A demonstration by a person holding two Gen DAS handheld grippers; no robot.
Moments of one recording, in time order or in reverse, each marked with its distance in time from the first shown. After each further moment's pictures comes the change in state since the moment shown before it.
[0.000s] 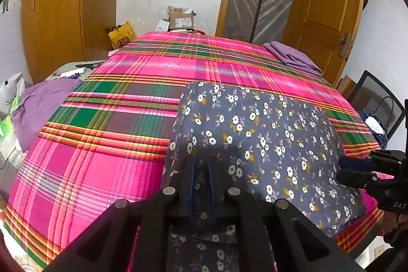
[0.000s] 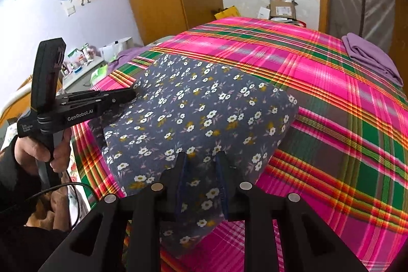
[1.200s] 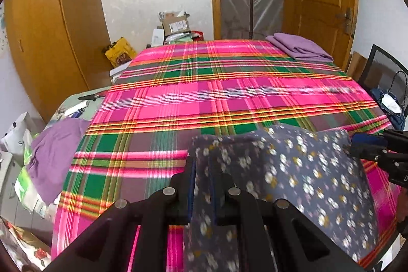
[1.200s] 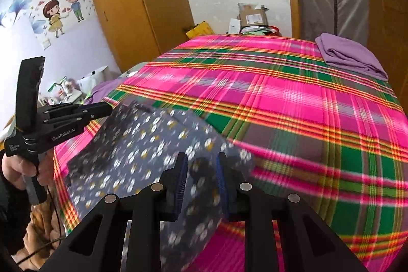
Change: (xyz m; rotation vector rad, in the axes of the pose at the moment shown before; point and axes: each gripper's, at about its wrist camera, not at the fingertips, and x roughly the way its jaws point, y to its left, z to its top) left arm 0.036 -0.015 0.076 0.184 0.061 0.097; right arm 0.012 -0.052 0.051 0.135 -0.084 -0.083
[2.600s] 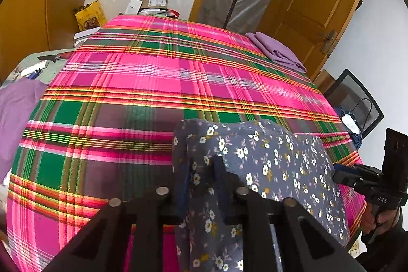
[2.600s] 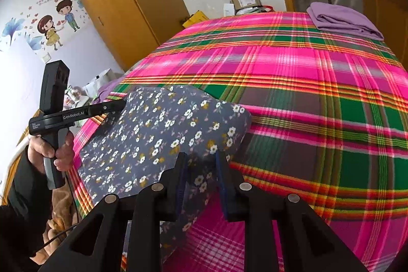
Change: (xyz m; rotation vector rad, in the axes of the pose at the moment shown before) left arm 0.020 0.044 -0.013 -0.165 0.064 -0.329; right arm -0.021 -0.010 -0.037 0.132 0.057 0.069
